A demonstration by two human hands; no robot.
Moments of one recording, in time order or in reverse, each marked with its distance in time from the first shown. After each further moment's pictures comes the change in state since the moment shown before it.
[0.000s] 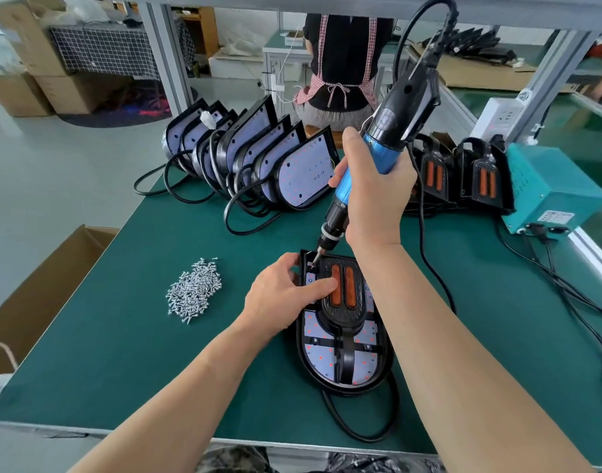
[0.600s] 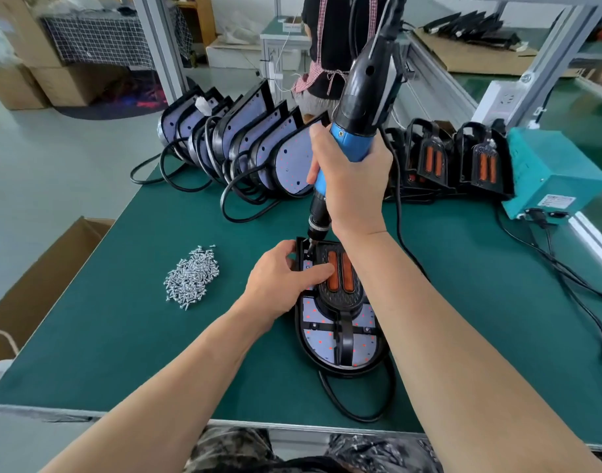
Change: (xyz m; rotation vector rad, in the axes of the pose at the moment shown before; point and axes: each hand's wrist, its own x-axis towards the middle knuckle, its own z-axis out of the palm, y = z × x) left_hand 0.000 -0.001 0.004 -0.126 -0.011 -0.016; right_hand -0.010 0.006 0.005 -0.094 -0.151 -0.047
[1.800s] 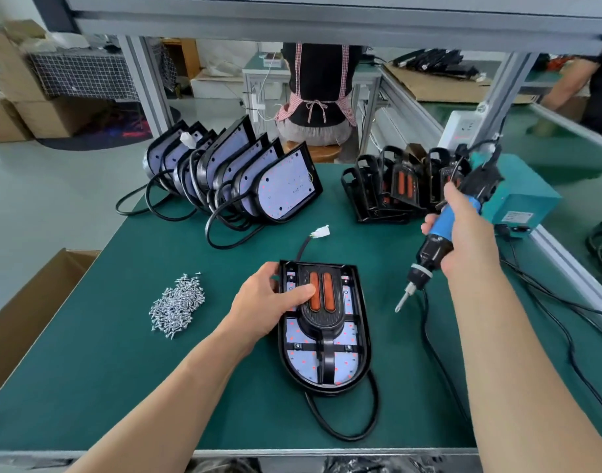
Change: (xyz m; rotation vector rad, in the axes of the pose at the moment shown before) left_hand 0.001 0.002 -0.005 0.033 -0.039 0.012; right_hand 0.032 -0.004 -0.177 -0.012 0.491 0.552
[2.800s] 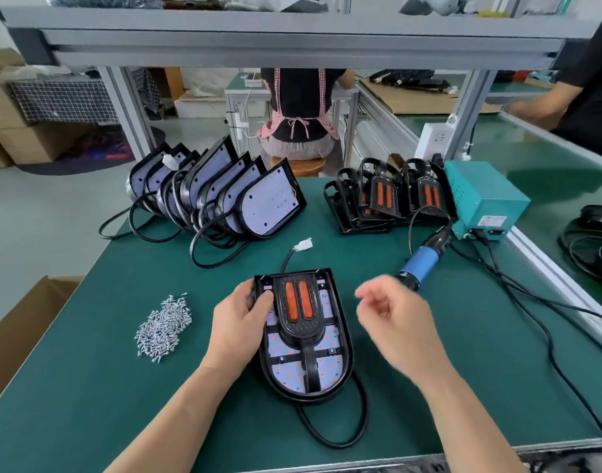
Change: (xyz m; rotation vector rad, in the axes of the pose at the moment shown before) left_hand -0.004 -0.010 0.002 0.045 0.251 0.125; right_hand -0.114 0.062 -0.030 -0.864 -0.360 -0.455
